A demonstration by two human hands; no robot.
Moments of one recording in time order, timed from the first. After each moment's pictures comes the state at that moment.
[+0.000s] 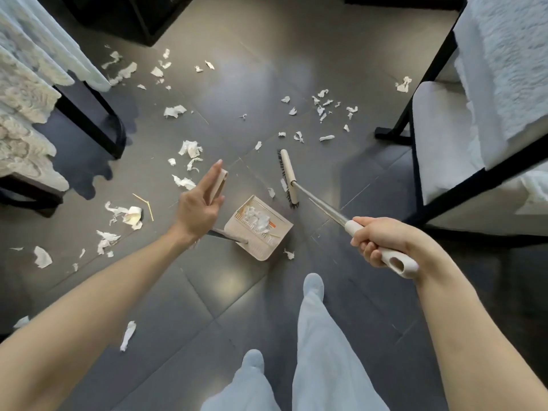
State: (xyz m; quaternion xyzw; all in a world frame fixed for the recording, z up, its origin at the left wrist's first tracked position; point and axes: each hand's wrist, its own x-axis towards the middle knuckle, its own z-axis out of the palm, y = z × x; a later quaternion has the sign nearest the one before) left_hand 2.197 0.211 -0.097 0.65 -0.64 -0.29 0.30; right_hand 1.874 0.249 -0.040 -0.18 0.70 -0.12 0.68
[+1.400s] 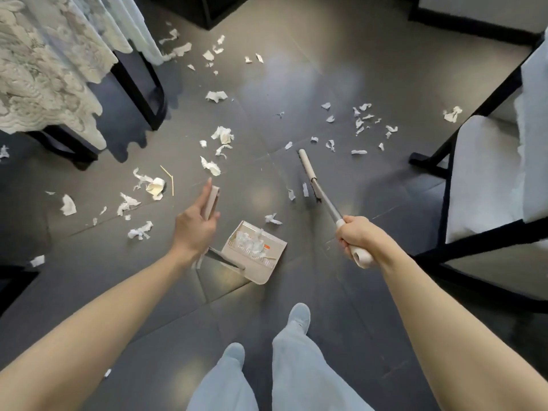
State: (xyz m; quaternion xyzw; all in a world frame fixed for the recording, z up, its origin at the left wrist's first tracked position) left_hand 2.209 0.269 -0.122 0.79 -0.48 -0.27 0.28; right_hand 1.910 0.198 -0.096 -0.45 0.72 0.05 0.53
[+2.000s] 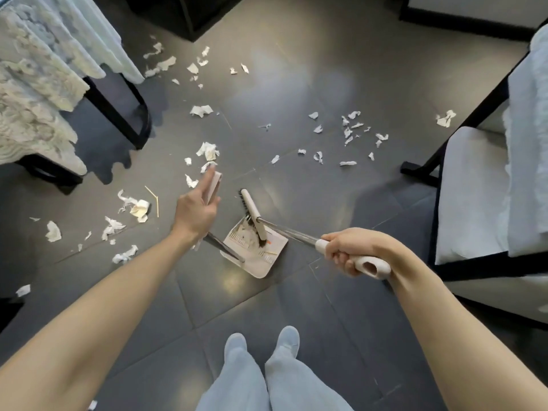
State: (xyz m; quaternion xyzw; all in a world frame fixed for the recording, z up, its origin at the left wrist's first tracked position) left_hand 2.152 0.123 -0.117 0.78 -0.53 -0.23 0.26; right_hand 1.857 0.108 -0.054 -0.34 0.61 0.10 0.71
